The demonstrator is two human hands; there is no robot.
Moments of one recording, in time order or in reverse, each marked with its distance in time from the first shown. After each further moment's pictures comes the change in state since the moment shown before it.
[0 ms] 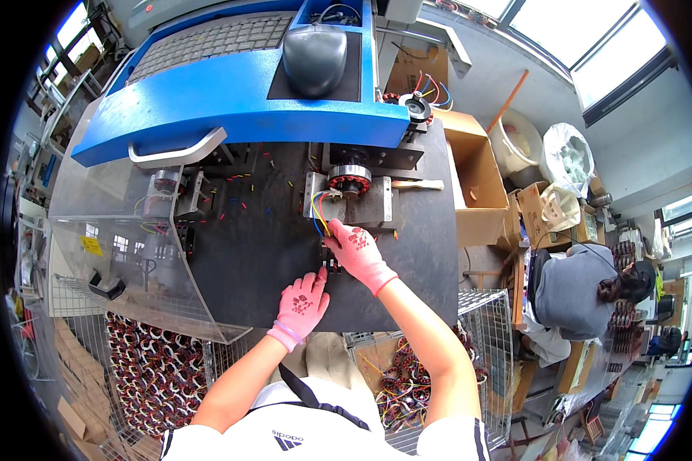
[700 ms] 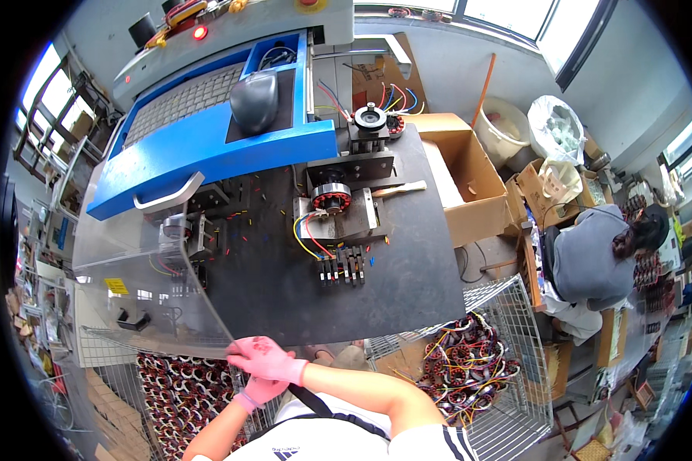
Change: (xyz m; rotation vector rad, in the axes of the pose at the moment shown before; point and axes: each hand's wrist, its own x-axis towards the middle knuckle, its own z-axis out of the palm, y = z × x) left_hand -0.166 -0.081 -0.008 -0.652 -0.236 0.047; right_hand -0.083 -0.161 0.118 0.549 -0.477 -0.042
